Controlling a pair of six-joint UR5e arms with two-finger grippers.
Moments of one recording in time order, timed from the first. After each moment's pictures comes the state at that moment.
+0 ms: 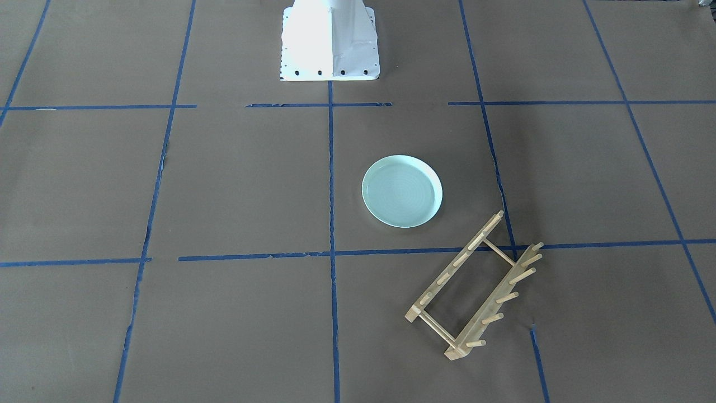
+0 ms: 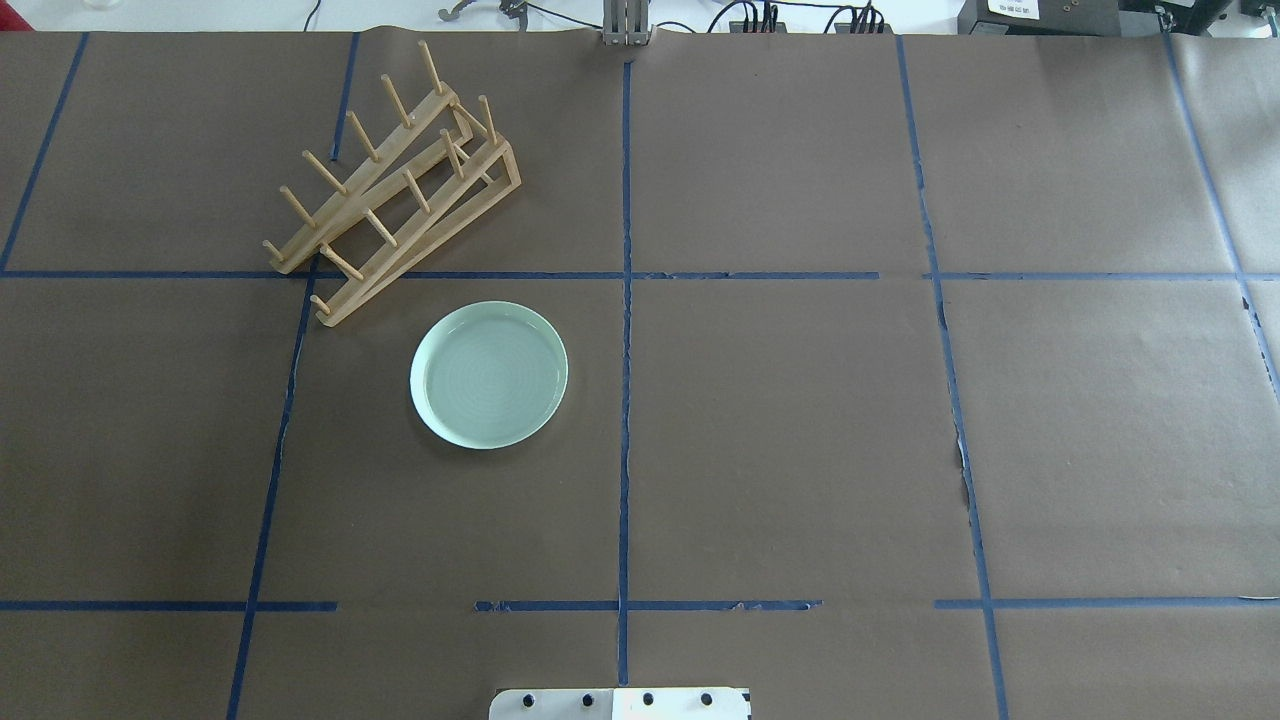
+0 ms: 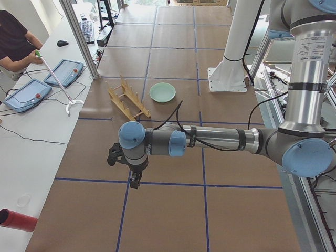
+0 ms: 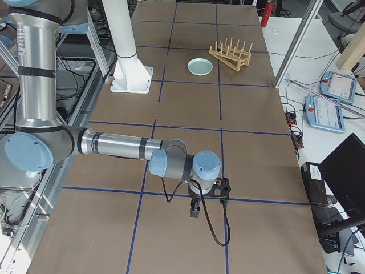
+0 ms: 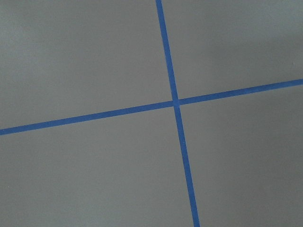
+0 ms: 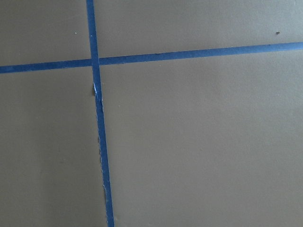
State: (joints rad) left arm -1.60 -1.59 -1.61 -1.56 -2.35 0.17; right arm 1.62 -1.62 1.56 -1.63 2.31 -0.02
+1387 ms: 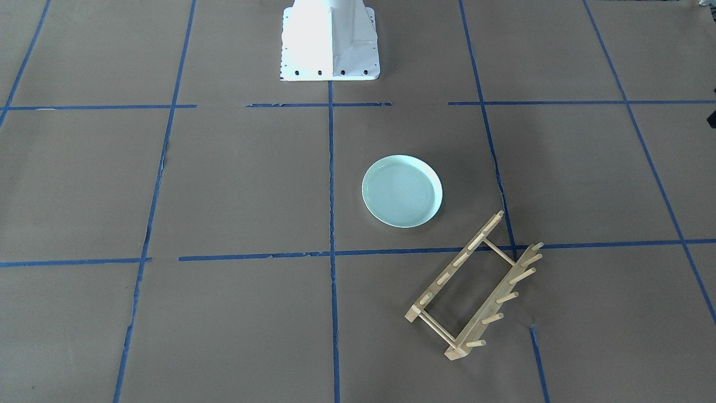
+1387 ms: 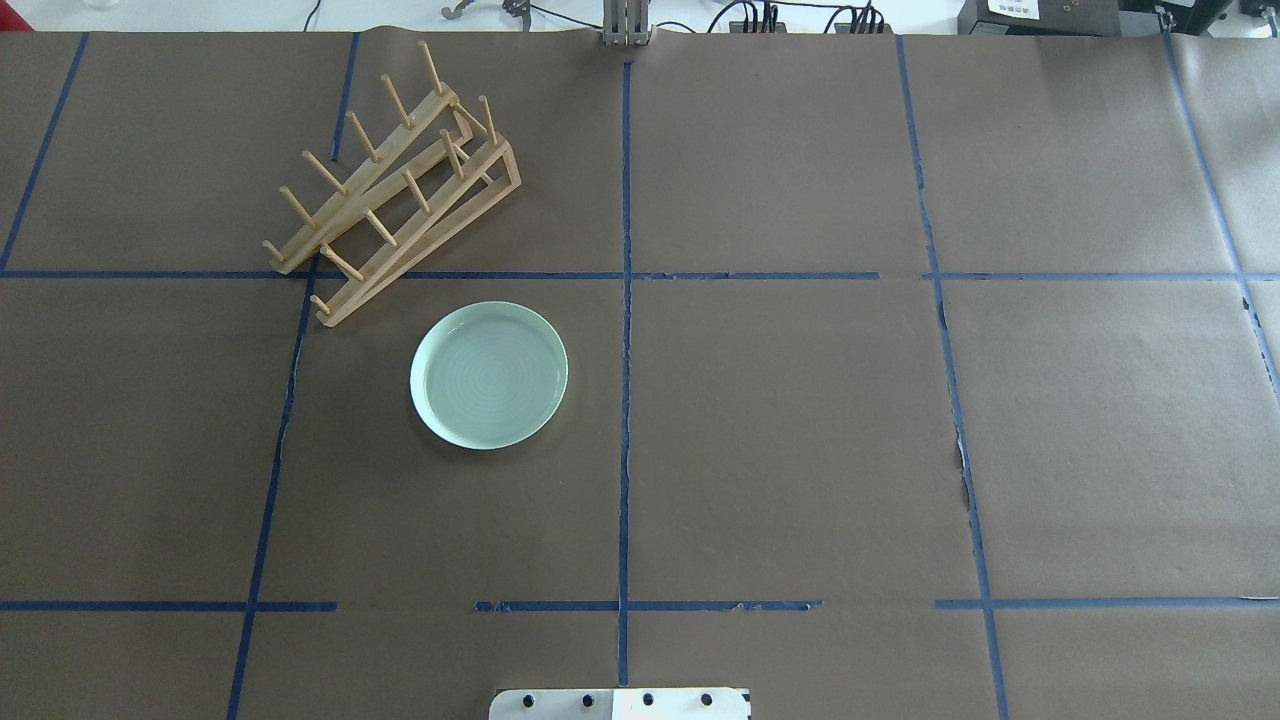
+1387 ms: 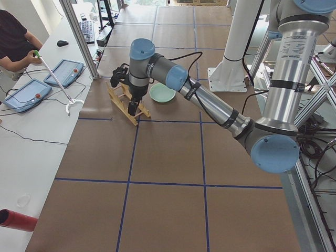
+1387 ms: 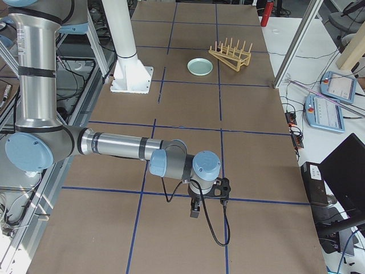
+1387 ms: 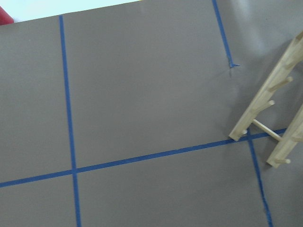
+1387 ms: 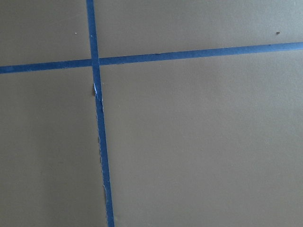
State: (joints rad) left arm -1.38 -1.76 -2.07 -1.43 -2.34 -0.32; right arm 1.62 -1.62 1.56 -1.63 2.31 -0.02
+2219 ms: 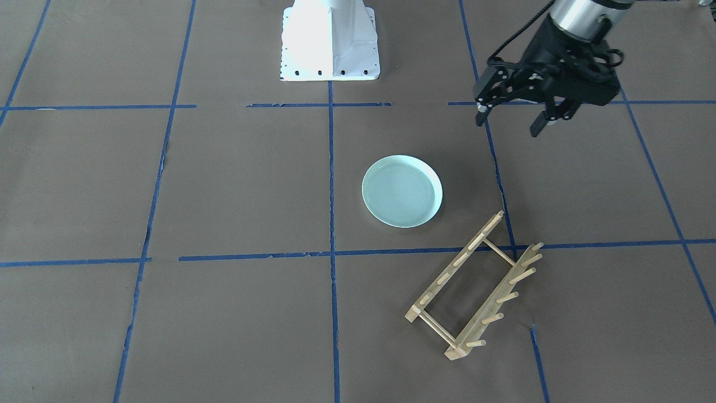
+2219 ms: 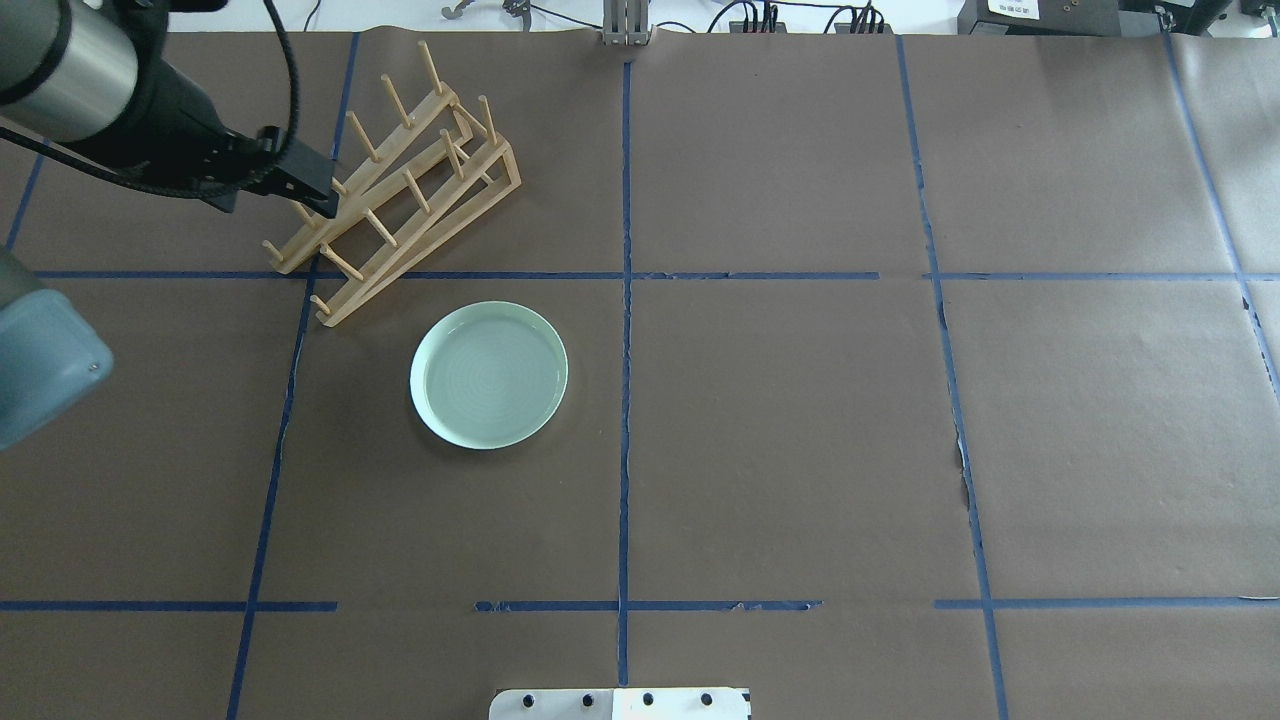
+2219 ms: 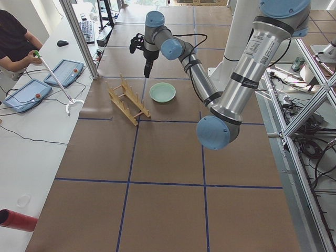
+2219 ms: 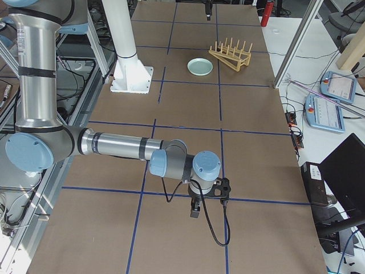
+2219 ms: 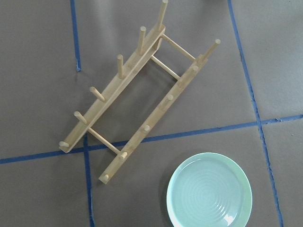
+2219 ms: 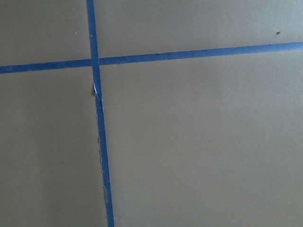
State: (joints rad) left arm -0.90 -2.09 -2.07 -1.39 -2.11 -0.88; right arm 1.62 -1.62 1.56 -1.63 2.31 -0.02
